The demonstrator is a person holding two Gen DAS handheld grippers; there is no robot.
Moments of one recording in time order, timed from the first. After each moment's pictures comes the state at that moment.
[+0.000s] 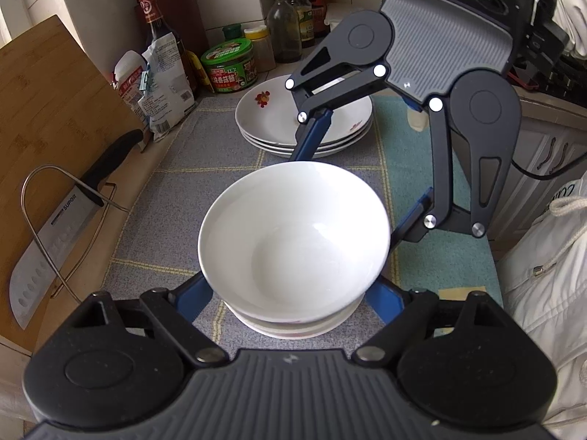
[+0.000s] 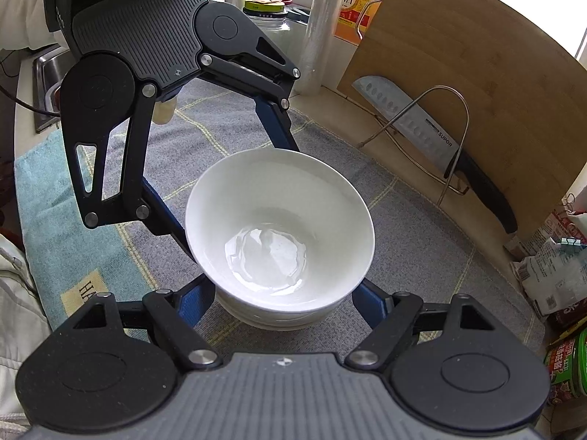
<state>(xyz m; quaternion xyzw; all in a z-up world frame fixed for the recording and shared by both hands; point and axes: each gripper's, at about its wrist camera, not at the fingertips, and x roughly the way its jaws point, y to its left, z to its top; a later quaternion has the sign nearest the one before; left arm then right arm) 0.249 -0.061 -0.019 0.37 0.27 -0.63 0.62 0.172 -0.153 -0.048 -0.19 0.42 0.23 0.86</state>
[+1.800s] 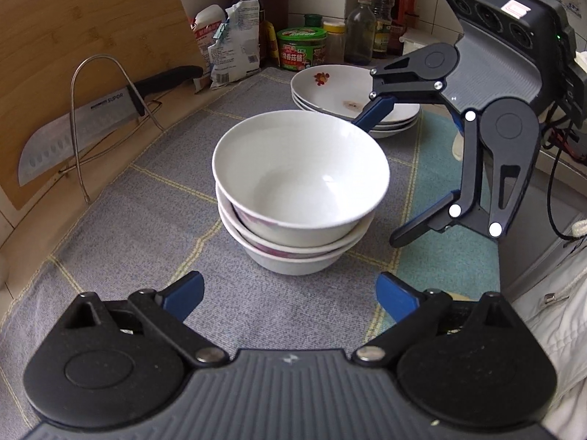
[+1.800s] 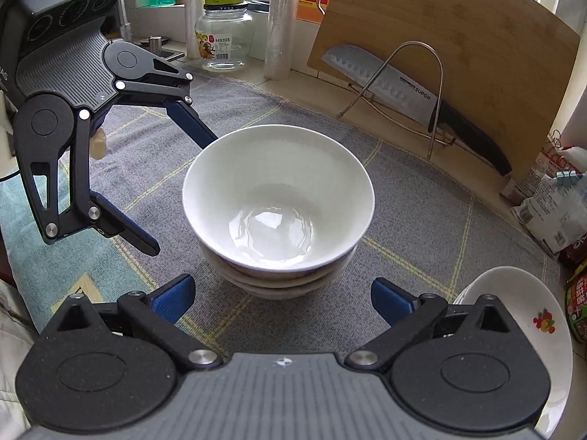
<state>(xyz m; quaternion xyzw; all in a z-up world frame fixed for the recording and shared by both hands) 0.228 -0.018 -0.049 0.25 0.35 -0.55 0.72 0.153 -0.160 -0.087 -0.11 0.43 0.17 0.88</state>
